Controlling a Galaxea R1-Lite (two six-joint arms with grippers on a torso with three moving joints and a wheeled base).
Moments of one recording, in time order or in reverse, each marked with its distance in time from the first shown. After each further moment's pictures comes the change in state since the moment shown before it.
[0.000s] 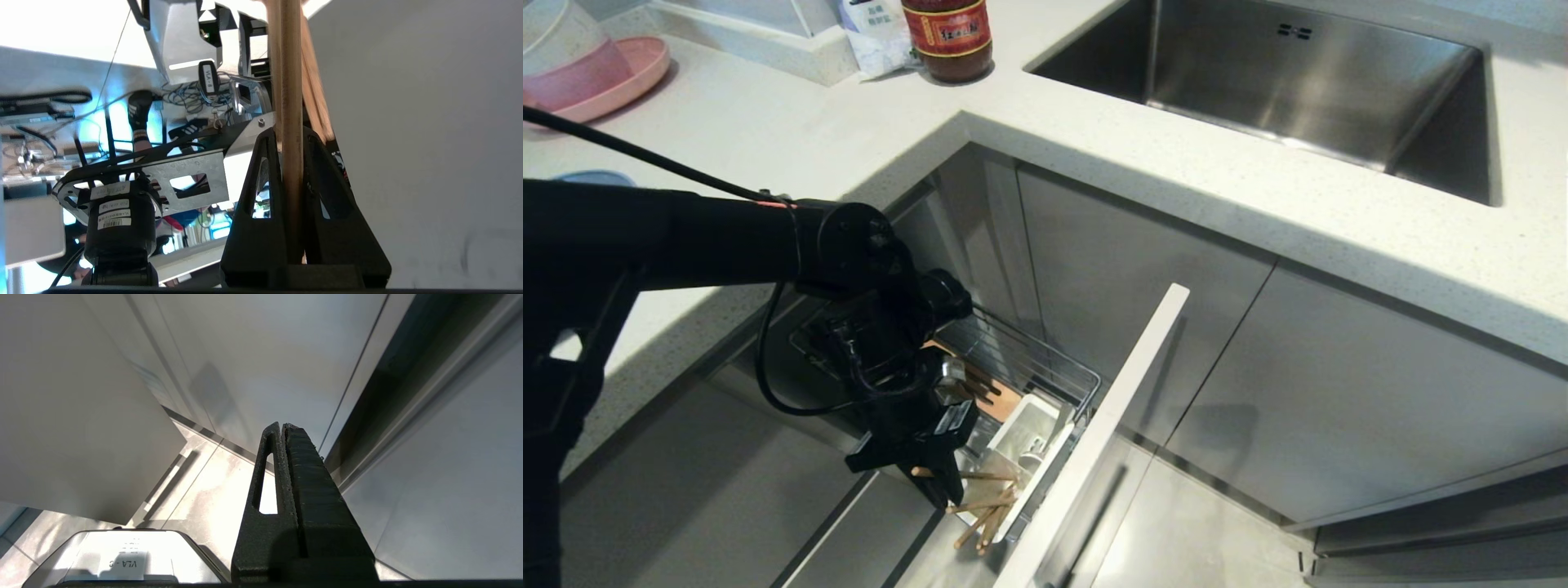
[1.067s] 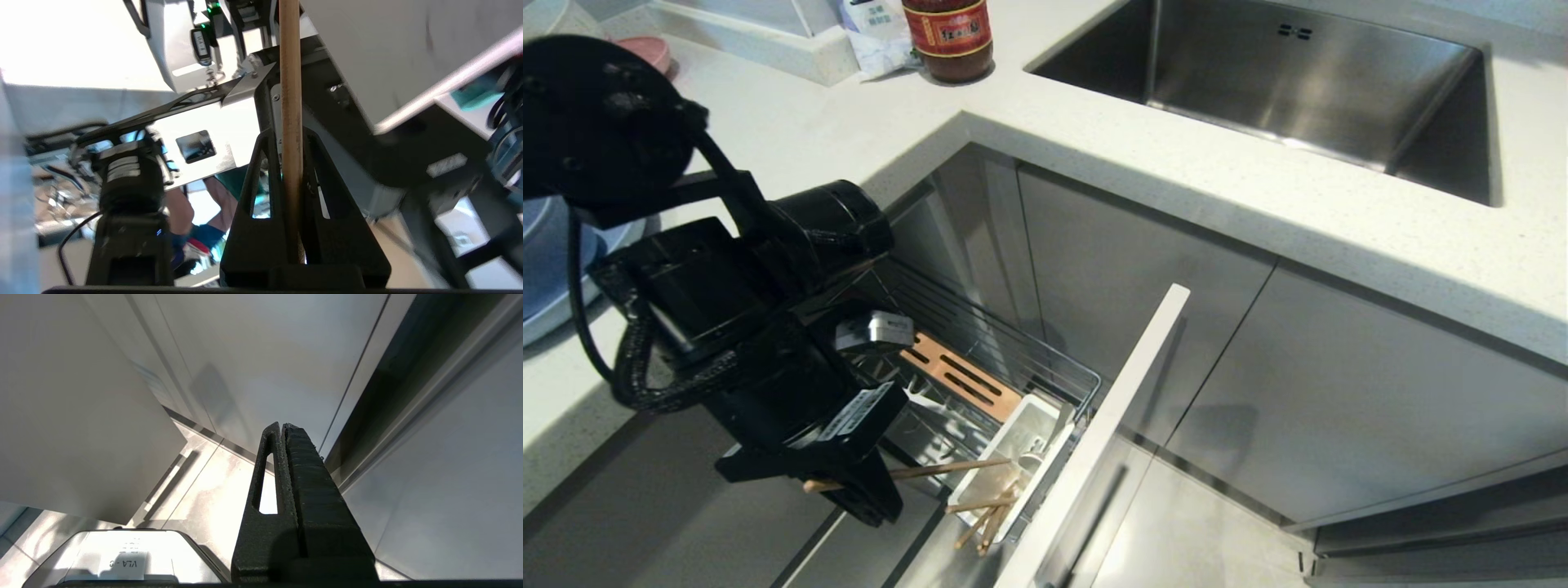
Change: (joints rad) left arm -0.096 -0.312 -0.005 0.157 0.020 0.009; right arm 0.000 0.000 0.000 0.000 0.000 0.000
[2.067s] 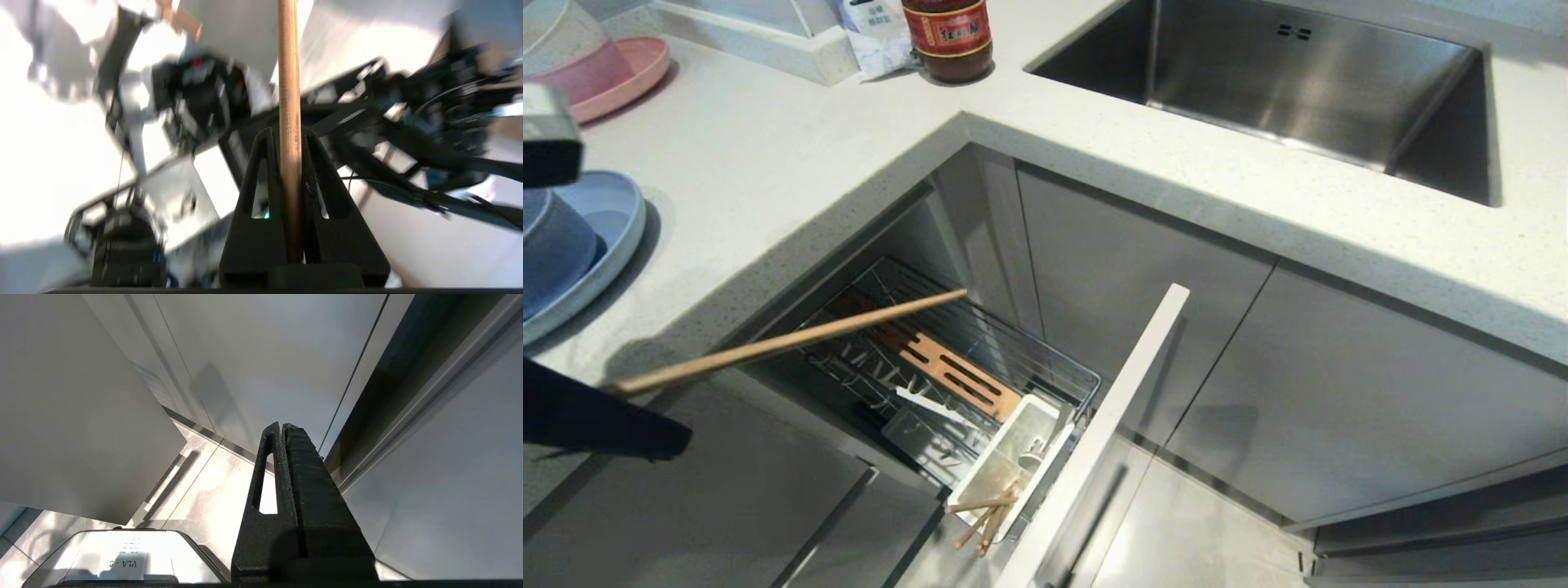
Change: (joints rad) left arm -0.059 -0.411 -0.172 -0.003 0.029 -0.015; right arm 0.000 0.000 0.000 0.000 0.000 0.000
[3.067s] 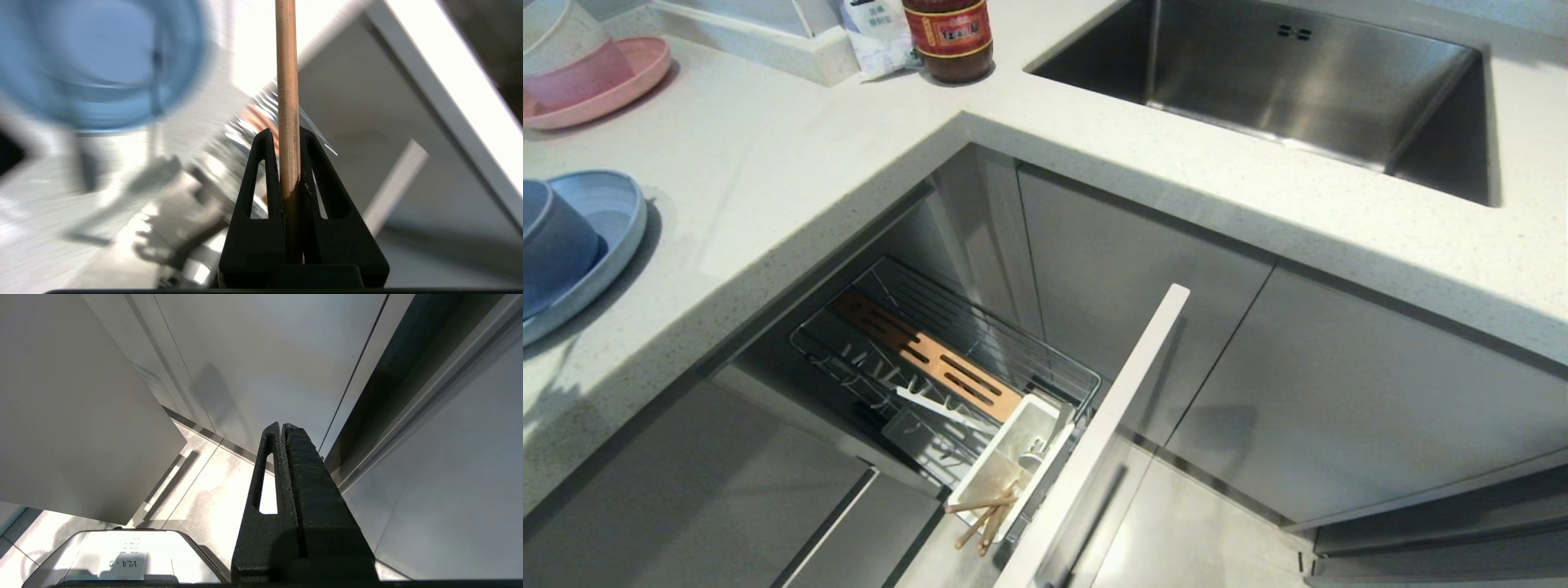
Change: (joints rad) left arm 0.780 -0.281 -0.015 -0.299 0.011 0.074; right arm 0.000 0.000 0.000 0.000 0.000 0.000
